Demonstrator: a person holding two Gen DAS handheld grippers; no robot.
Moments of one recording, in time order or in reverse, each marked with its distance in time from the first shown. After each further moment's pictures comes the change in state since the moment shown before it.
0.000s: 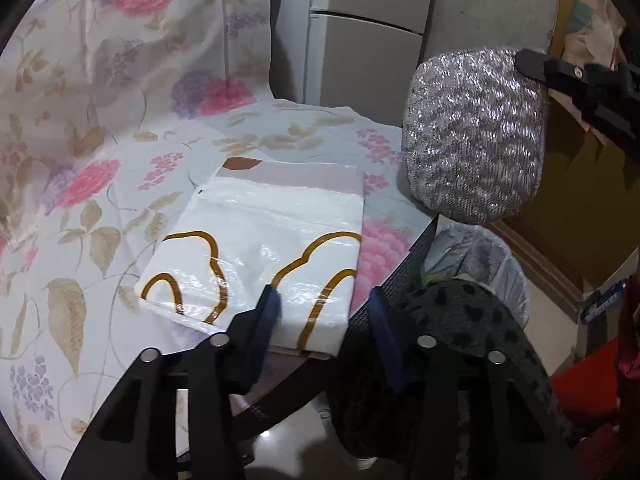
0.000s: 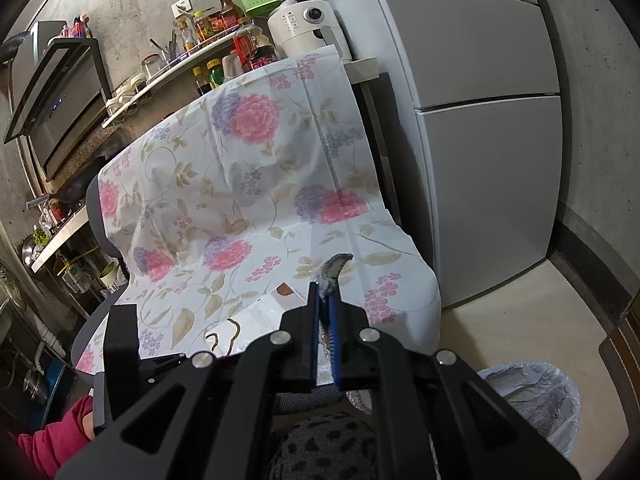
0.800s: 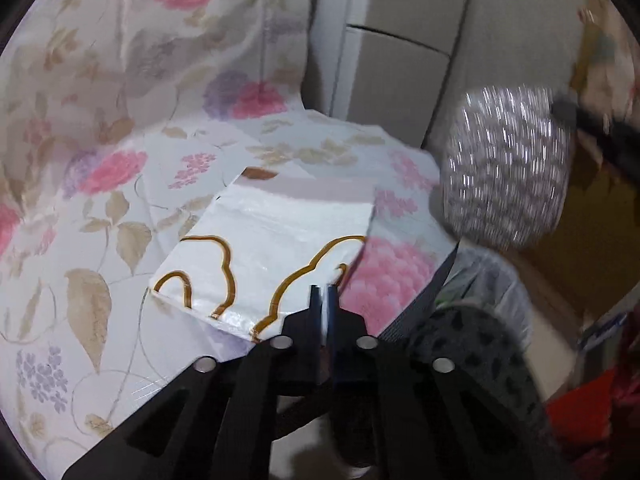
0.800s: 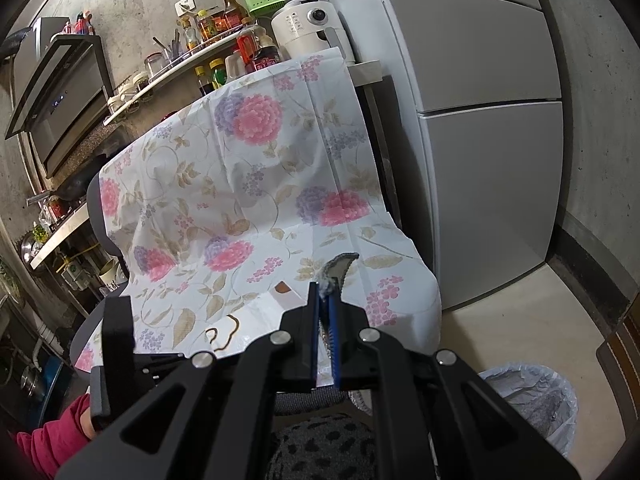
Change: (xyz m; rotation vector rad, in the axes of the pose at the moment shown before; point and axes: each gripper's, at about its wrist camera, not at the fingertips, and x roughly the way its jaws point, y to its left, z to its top) left arm -0.008 0.029 0.007 -0.151 -0.042 -0.011; right arm -0.003 0.001 0.004 -0.002 -0.005 0.004
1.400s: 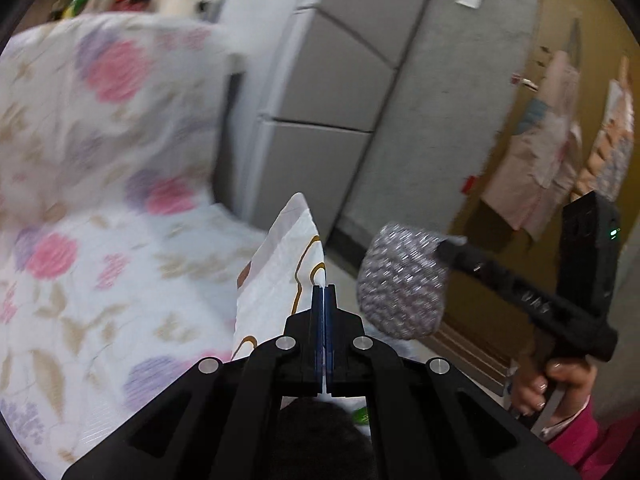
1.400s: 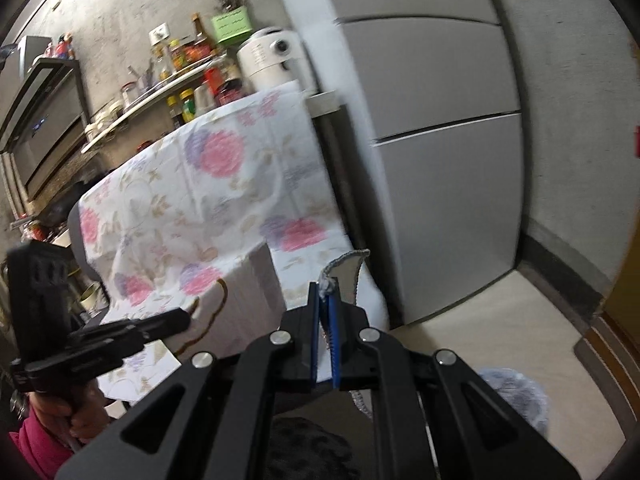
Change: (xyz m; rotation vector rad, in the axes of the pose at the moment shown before) left arm -0.062 -0.091 0.065 0.039 -0.207 -0.267; right arm -0.060 -0.047 0.004 0.041 -0.095 -0.137
